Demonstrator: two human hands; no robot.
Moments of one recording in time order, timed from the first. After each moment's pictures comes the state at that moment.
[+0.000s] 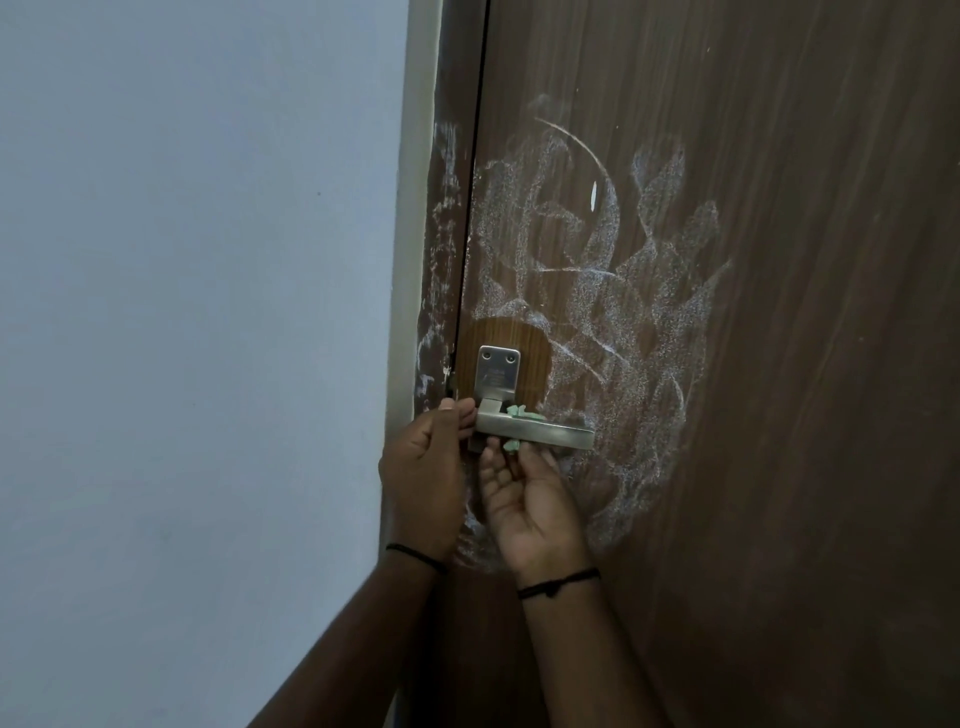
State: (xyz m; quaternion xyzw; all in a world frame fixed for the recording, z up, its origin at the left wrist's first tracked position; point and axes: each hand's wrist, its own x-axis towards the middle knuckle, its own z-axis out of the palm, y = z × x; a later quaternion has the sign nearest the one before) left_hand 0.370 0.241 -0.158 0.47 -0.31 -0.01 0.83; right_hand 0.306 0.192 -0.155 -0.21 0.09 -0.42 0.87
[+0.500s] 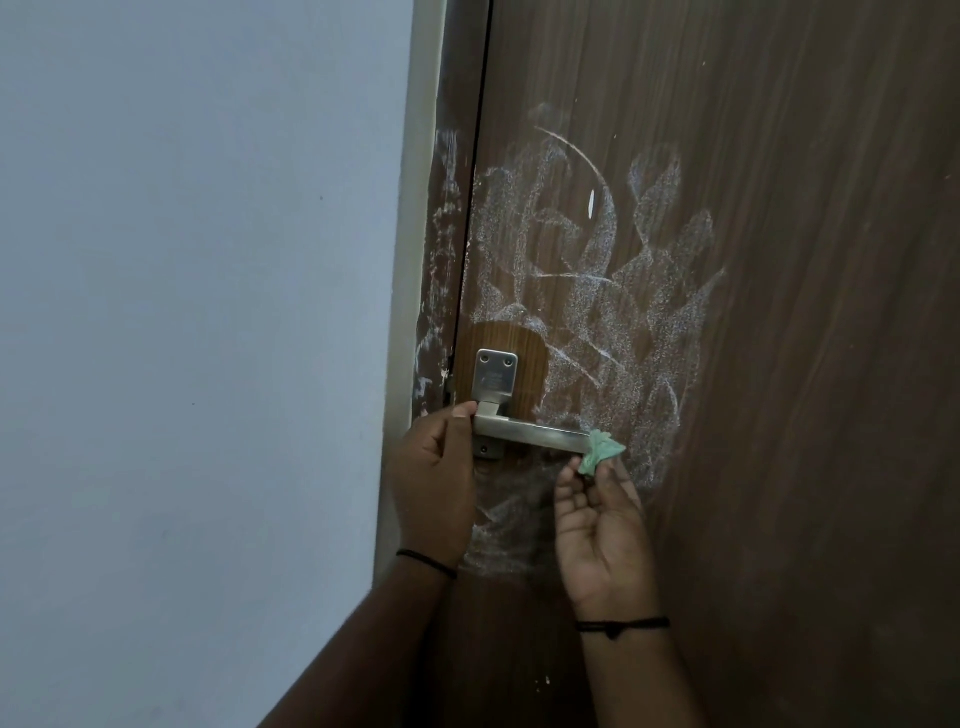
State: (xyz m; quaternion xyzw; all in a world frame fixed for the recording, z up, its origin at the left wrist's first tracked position) left_hand 0.355 0.249 -0.151 0.53 -0.34 0.05 0.78; right_hand 0.251 0.170 -0.164 -0.19 0.06 -0.54 0.82
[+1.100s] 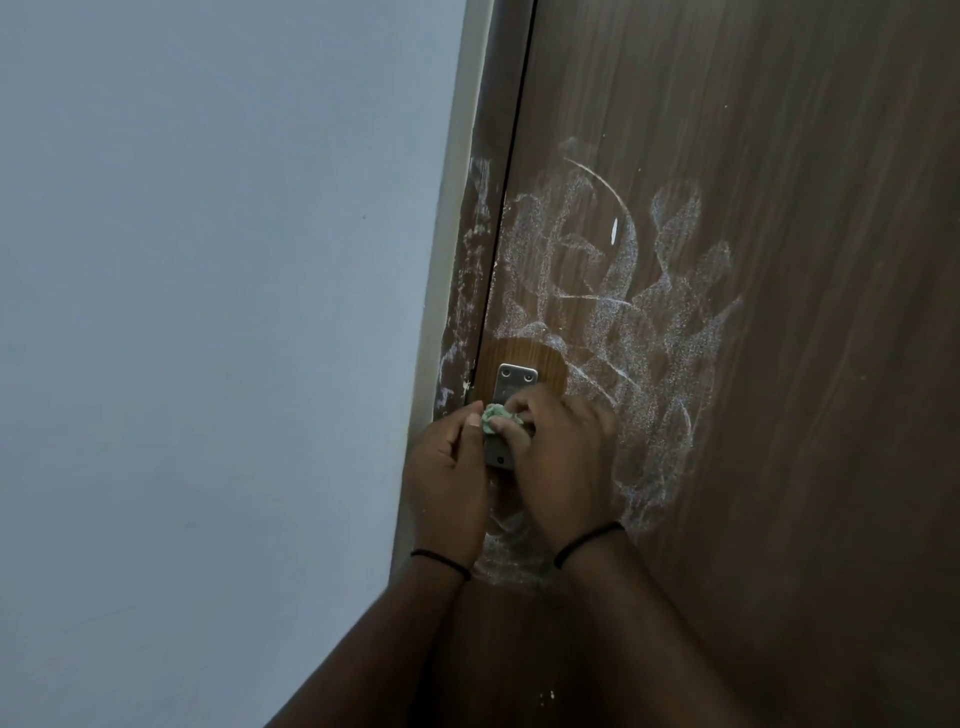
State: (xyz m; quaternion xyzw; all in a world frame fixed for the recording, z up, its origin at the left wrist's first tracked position) left_hand 0.353 0.259 -0.143 0.56 -0.33 0.10 0.76; right_hand 0.287 0.191 -0.111 -0.82 0.23 -0.53 -0.01
